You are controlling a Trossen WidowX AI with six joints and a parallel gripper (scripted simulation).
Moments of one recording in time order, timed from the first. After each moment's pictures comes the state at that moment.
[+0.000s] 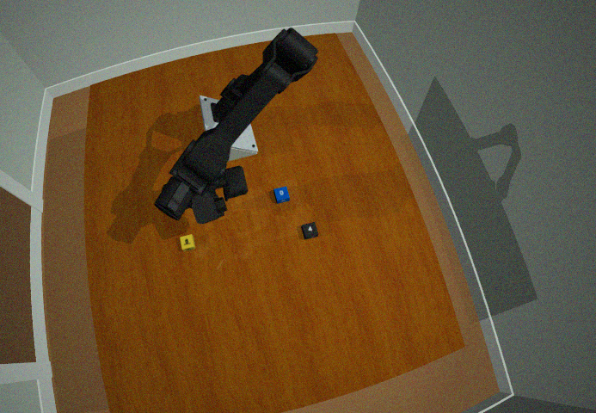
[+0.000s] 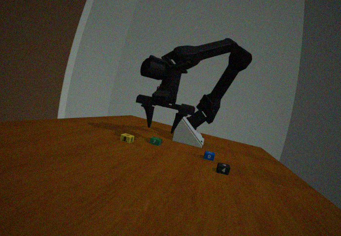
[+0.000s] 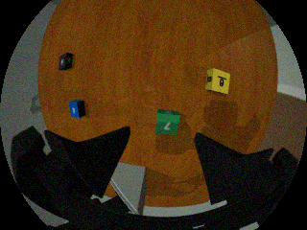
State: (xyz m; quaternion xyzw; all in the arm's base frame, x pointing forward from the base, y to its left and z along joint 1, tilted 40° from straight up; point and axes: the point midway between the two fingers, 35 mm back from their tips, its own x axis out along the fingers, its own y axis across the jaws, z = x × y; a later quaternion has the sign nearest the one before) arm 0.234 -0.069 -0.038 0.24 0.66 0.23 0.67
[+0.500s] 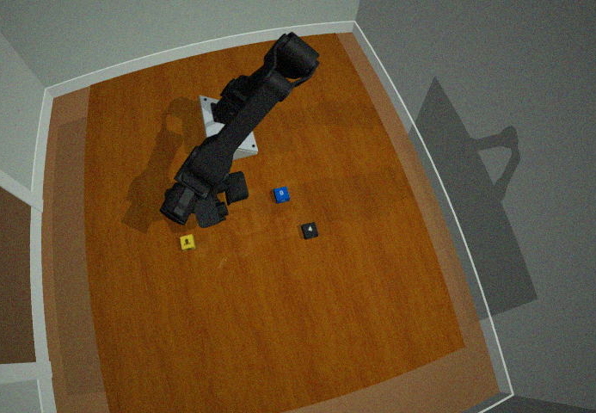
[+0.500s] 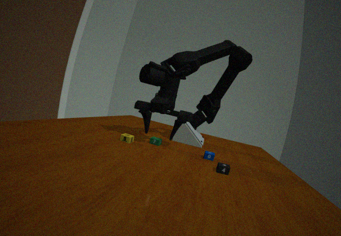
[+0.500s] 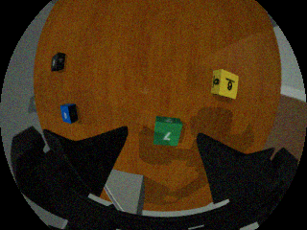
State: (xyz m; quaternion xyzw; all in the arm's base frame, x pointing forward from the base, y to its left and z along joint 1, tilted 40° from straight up) arm 0.237 -0.056 -0.055 0.24 0.66 0.23 0.67
